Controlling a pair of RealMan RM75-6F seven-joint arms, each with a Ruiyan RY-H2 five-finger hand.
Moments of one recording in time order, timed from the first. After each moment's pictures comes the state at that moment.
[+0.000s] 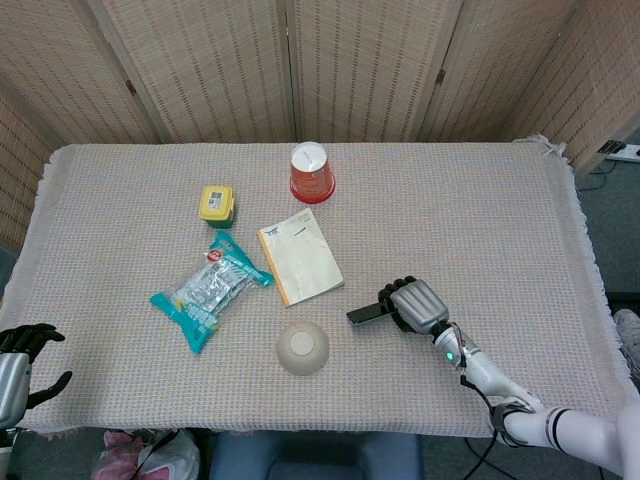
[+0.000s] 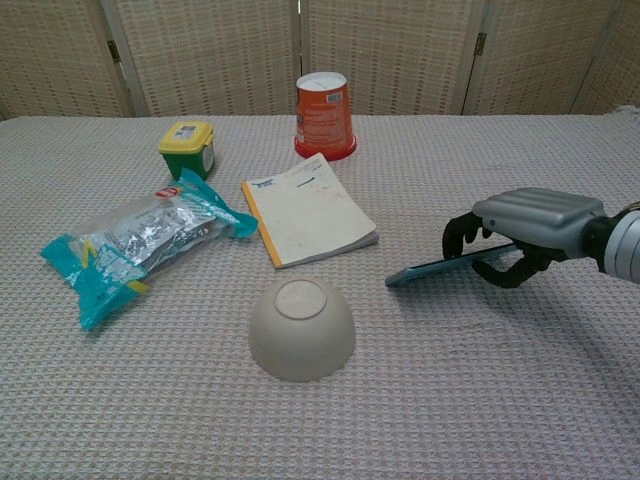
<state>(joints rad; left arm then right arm) -0.03 -1.12 -0.04 -1.65 1.52 1.57 0.13 0.65 -1.52 0.09 -1.31 -1.38 0.83 -0.17</state>
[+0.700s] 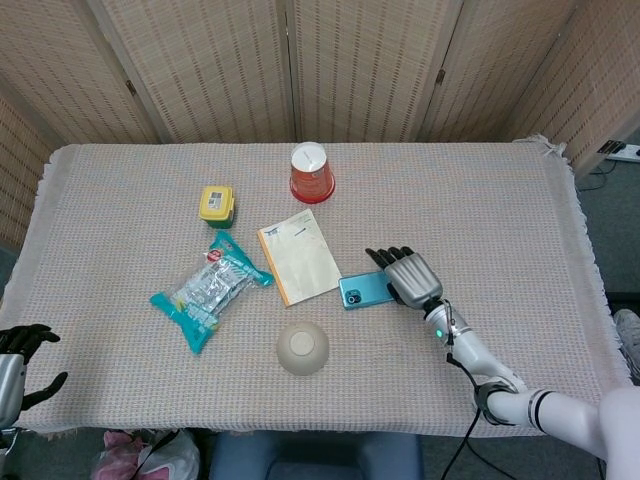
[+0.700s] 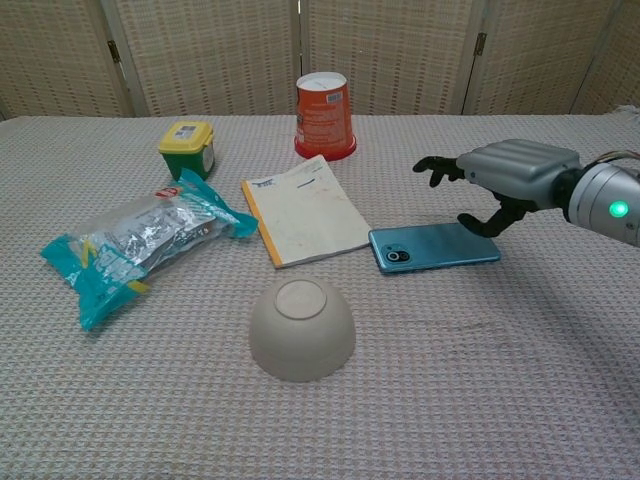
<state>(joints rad) -0.02 -1.10 -0.04 -1.66 1.52 1.58 0.13 0.72 -1.56 0.16 -1.25 -1.29 0.88 -0.31</state>
